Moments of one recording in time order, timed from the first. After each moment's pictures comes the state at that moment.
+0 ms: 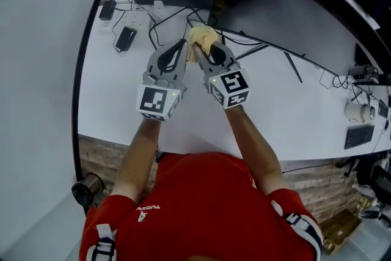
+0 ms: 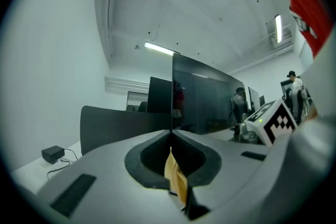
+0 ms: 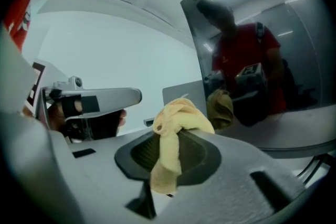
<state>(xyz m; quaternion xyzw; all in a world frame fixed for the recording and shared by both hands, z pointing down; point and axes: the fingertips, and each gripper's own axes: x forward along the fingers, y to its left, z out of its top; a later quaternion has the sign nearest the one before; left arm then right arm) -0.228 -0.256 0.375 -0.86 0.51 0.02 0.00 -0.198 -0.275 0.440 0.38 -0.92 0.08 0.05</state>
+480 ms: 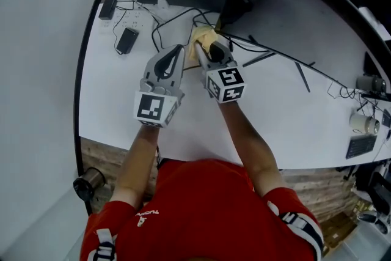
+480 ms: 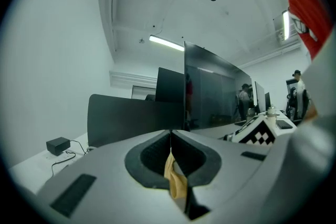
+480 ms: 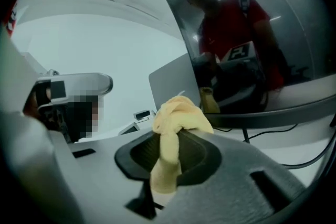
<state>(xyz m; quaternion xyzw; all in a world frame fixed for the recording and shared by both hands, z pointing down) -0.252 -0.276 0.408 -0.85 0.53 0.00 -0.03 -0.214 -0.322 0.505 0.40 -0.90 0.15 0.06</state>
